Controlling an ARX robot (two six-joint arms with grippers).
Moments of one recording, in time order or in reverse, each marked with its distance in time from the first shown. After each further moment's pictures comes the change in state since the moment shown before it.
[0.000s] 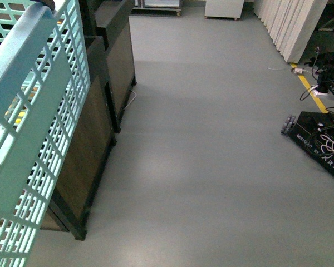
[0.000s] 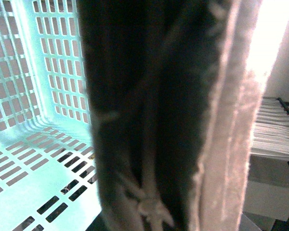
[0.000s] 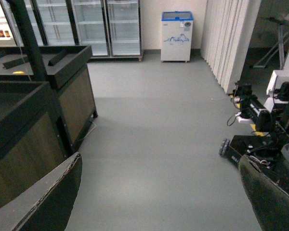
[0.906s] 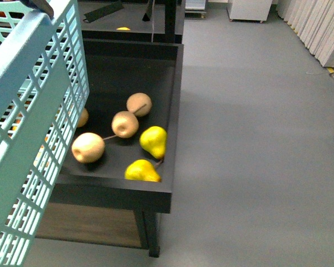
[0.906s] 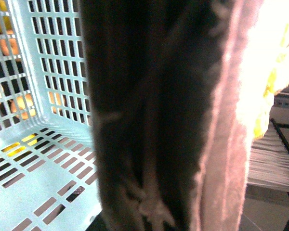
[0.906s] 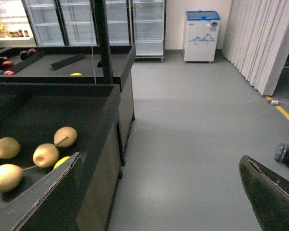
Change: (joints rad) left arm 0.001 0.000 0.000 0.000 -0.001 0.002; right arm 0.000 0.002 0.000 0.000 -0.004 0.000
